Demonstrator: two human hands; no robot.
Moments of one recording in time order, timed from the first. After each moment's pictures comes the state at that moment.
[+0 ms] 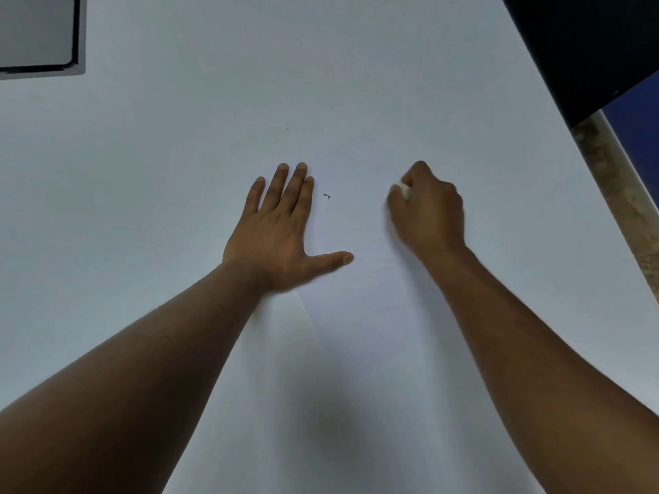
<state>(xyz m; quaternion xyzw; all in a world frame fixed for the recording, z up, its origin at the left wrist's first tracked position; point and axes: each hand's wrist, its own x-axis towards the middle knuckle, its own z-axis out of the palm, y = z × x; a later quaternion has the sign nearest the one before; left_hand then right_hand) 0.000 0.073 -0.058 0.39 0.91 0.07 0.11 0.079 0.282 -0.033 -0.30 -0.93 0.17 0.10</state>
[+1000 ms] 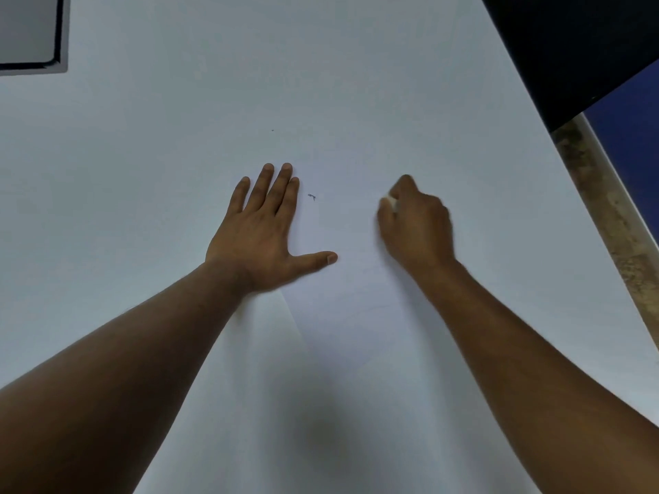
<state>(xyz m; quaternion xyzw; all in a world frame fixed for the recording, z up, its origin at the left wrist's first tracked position) 0.001 0.074 -0.055 0.39 0.91 0.07 0.12 0.098 0.282 -0.032 -0.26 -0.95 0.15 0.10</state>
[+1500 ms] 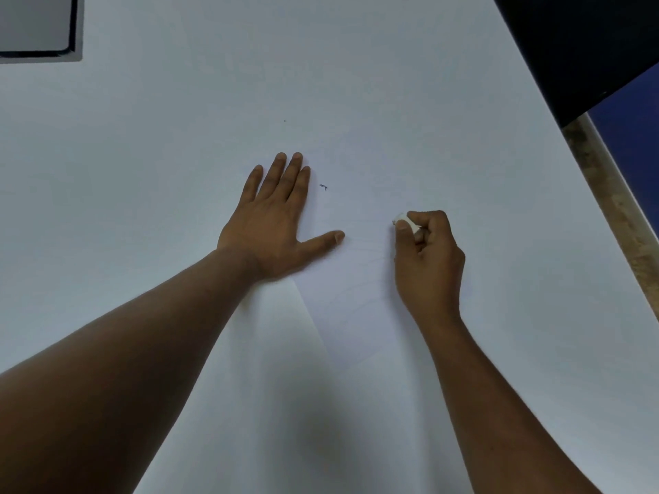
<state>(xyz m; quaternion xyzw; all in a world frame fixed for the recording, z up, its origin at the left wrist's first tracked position) 0.000 0.069 -0.056 0.40 0.90 0.13 0.10 0.150 0.233 -0.040 -0.36 -0.82 0.39 0.22</state>
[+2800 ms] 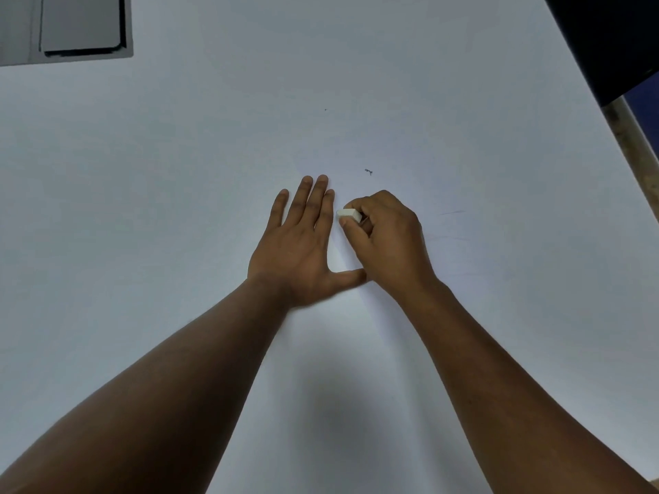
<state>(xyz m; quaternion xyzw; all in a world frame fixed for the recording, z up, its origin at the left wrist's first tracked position) 0.035 0.023 -0.059 0.41 0.90 0.09 0.11 0.101 0.164 -0.035 -0.17 -0.93 0.30 0.13</state>
